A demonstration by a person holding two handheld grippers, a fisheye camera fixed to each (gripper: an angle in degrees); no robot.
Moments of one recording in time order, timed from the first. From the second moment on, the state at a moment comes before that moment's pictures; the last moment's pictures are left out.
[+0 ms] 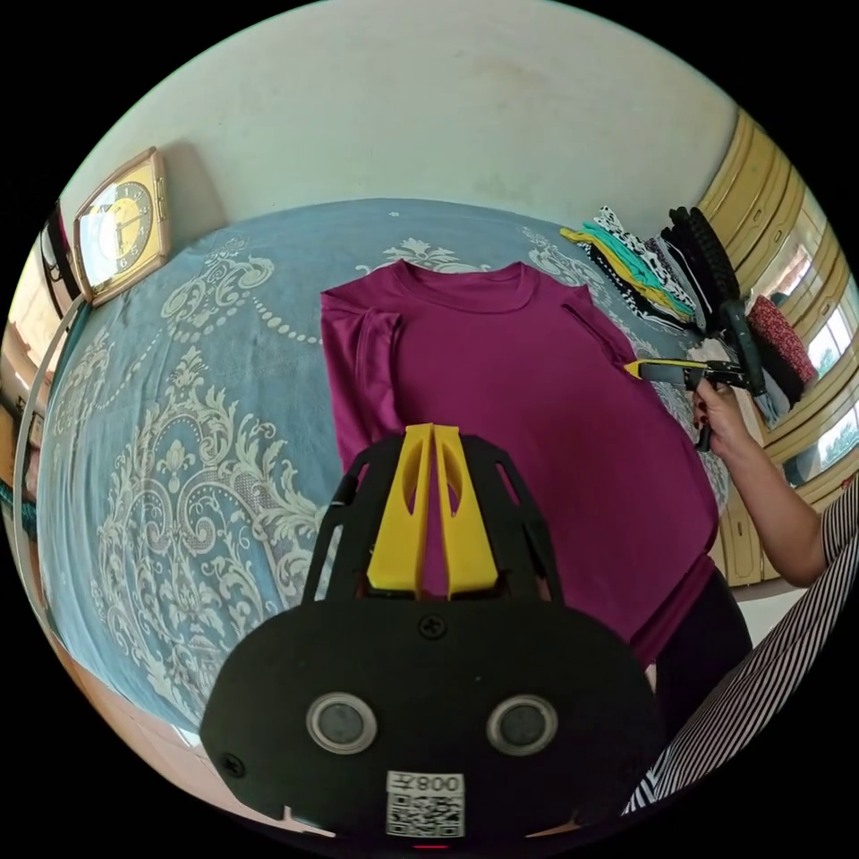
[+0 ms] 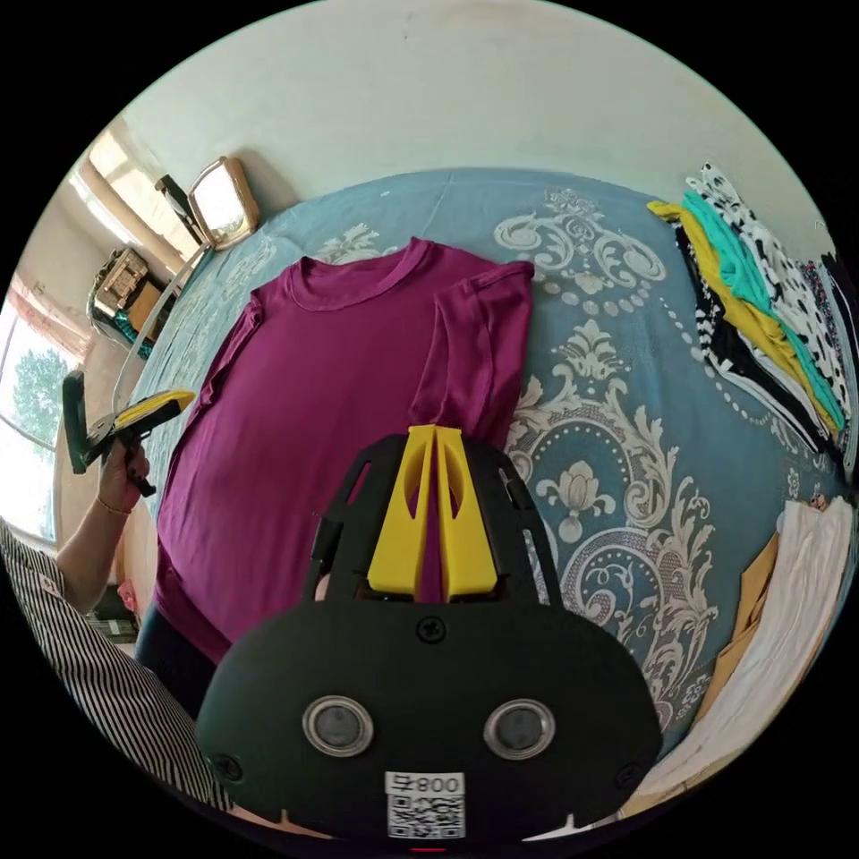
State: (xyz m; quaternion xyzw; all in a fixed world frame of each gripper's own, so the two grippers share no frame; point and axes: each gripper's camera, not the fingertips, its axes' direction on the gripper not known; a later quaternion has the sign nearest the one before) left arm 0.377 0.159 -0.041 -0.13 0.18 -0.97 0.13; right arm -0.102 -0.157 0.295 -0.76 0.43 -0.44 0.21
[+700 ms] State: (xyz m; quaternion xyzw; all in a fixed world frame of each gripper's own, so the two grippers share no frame) left arm 0.522 0.004 -0.203 -0.02 0.23 -0.95 -0.20; right arm -0.278 -0.373 0.204 -0.74 0.54 -0.26 0.31
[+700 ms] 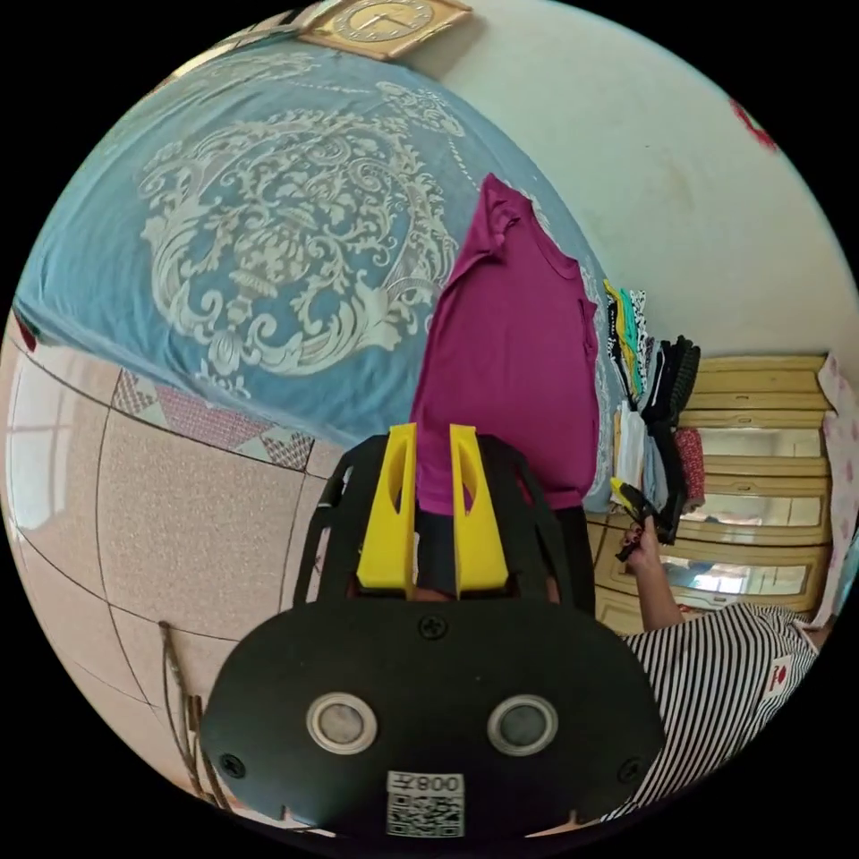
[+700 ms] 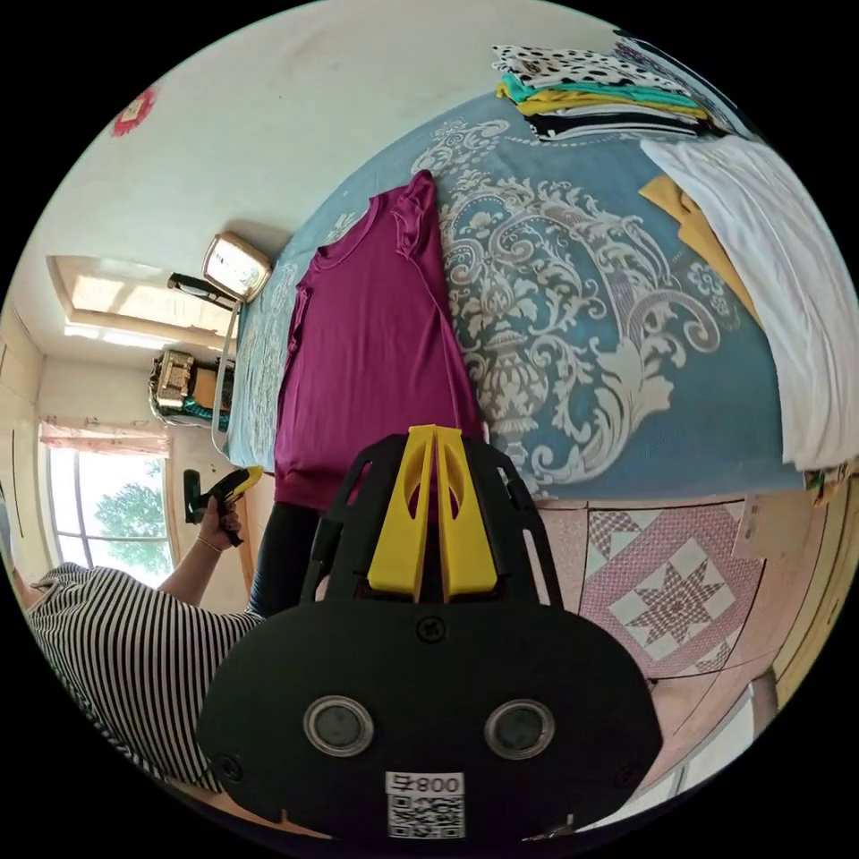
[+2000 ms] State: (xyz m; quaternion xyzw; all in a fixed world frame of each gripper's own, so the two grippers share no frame) left arm 0.680 -0.169 -0.192 0.17 0.14 -0.88 -0.42; right arm -0.216 -0.653 0.027 -0.65 0.55 0.06 0.53
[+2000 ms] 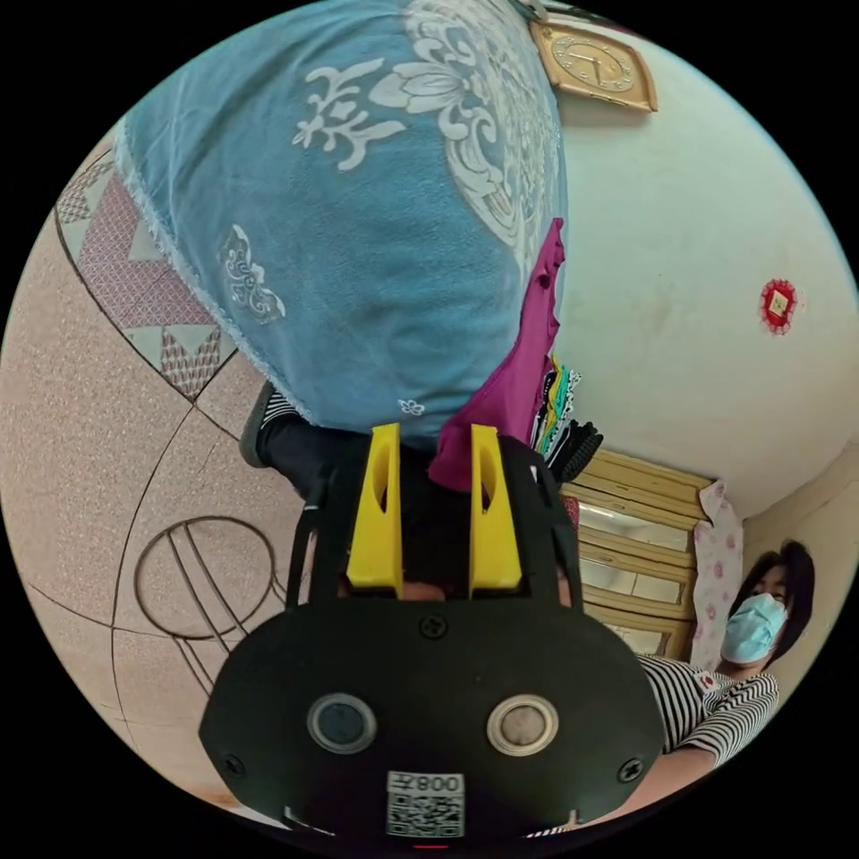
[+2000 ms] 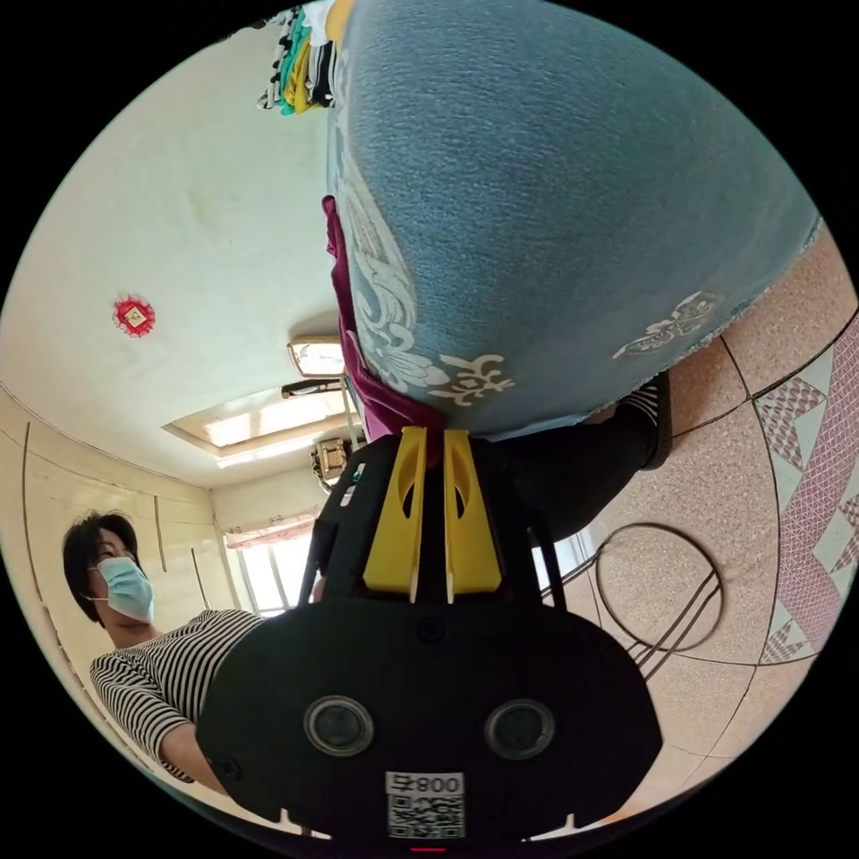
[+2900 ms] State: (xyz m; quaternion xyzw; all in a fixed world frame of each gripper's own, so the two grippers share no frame) left arm 0.645 -0.159 -0.326 0.37 -0.02 -0.89 -0.25; right arm -0.380 -0.605 0.075 -0.72 0.37 -0.03 0.59
